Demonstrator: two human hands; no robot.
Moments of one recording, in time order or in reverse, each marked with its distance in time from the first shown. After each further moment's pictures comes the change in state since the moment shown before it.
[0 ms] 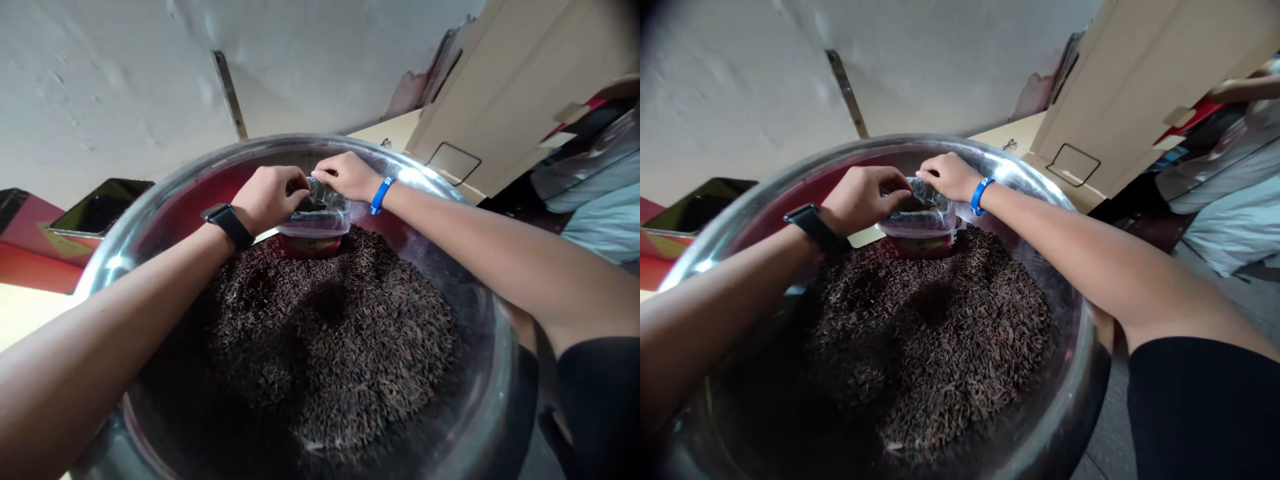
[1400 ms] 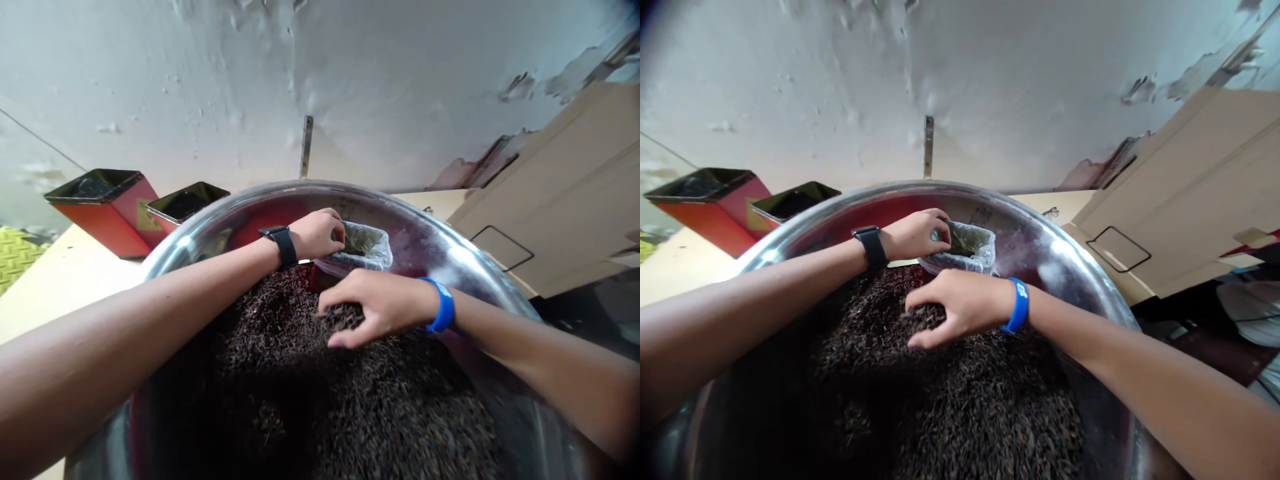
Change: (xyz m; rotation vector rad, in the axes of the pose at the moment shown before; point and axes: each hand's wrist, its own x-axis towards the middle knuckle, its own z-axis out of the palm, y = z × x) left_hand -0.003 -0.006 -0.006 0.167 -0.152 -0.101; right_hand -0.037 -0.104 -0.017 0.305 -0.671 -0.541
